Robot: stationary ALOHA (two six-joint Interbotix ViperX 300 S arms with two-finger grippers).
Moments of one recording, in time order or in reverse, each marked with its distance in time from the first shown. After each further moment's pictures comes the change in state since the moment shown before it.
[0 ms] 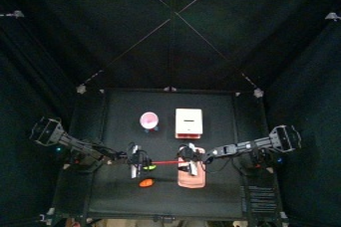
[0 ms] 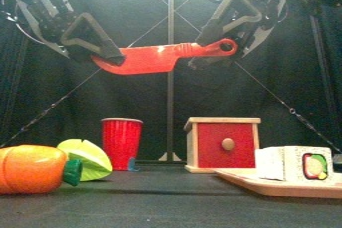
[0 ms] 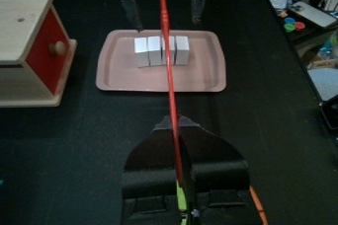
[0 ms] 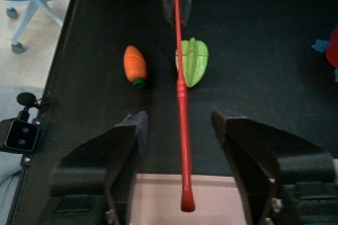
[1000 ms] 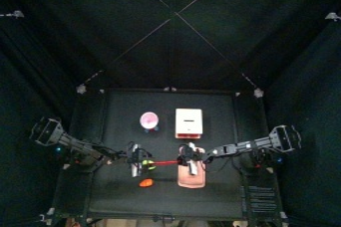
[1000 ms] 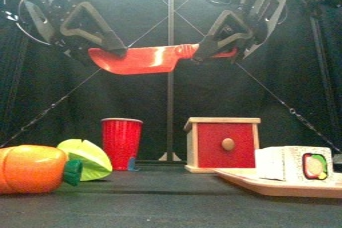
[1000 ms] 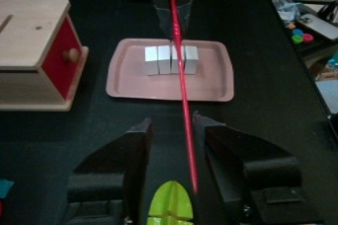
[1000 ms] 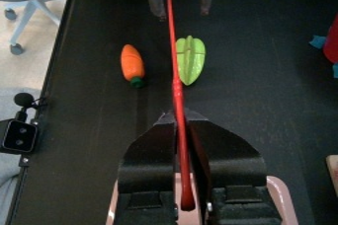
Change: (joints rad) left arm 0.002 -0.008 0.002 -0.018 -0.064 -0.002; right arm -0.003 0.000 0.006 0.009 -0.002 0.002
